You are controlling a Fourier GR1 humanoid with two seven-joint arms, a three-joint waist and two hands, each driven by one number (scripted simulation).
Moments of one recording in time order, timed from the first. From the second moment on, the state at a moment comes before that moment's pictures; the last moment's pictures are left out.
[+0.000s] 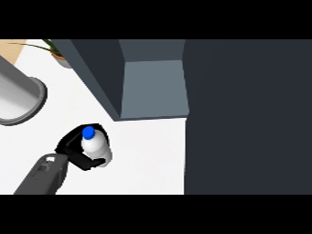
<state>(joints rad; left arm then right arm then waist) -0.44 0.21 0.07 -0.46 -0.04 -0.77 -0.54 0.77 -0.28 -0.28 -2.35 -0.61 0.53 -0.14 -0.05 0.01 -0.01</state>
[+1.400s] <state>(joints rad) -0.25 0.04 0.20 -0.89 0.18 -0.27 -0.58 0.86 -0.32 -0.38 -2.35 -0.67 0.52 -0.17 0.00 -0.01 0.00</state>
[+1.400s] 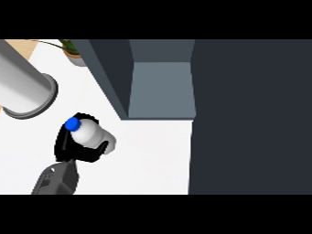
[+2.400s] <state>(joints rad) -0.45 0.00 -0.27 -1.13 0.31 0.39 -0.32 0.85 -0.35 -0.41 -2.34 -0.72 0.54 -0.16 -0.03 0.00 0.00</state>
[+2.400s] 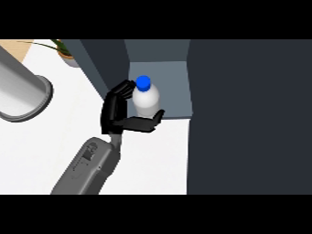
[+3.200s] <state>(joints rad) -0.78 0.00 -0.30 -0.74 0.40 0.56 -0.31 0.83 -0.37 -0.42 -2.33 -0.77 0.55 -0.14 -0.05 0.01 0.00</state>
